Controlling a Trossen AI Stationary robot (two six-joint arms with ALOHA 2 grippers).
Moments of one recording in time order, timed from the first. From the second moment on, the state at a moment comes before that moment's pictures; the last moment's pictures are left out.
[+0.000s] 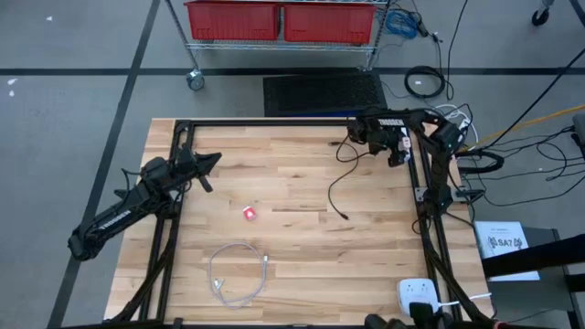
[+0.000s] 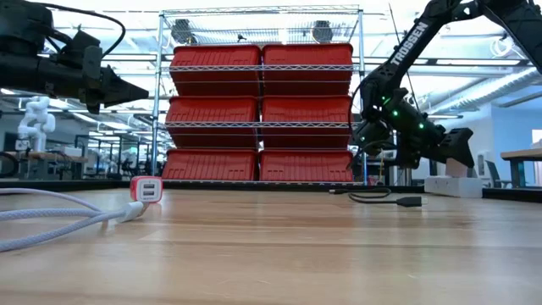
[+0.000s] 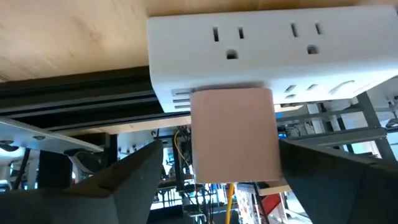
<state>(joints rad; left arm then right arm) 0.63 0.01 0.03 -0.02 0.11 -0.07 -0.79 1.95 1.18 -1.45 0.69 -0.47</state>
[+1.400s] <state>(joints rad) 0.63 0.01 0.03 -0.02 0.11 -0.07 -0.91 1.83 1.32 -1.51 0.54 -0.03</state>
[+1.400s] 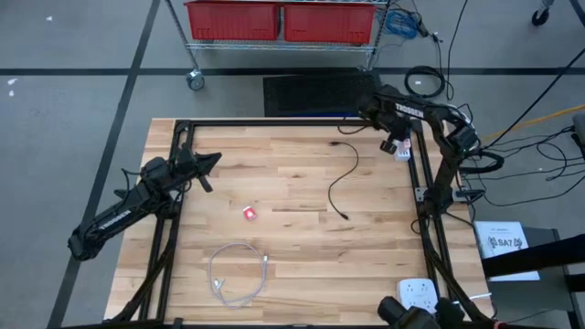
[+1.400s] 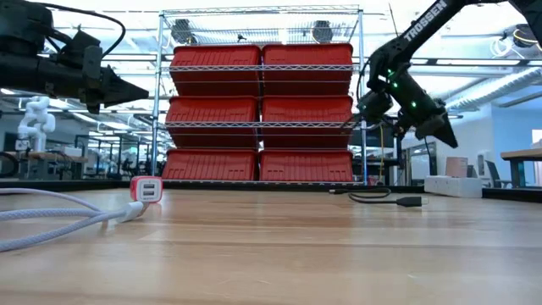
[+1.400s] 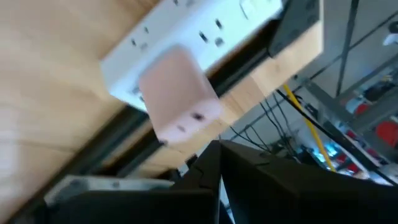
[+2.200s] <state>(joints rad) 0.63 0.02 0.03 0.10 0.19 -0.02 -0.85 1.82 1.15 -1.33 0.52 -0.02</state>
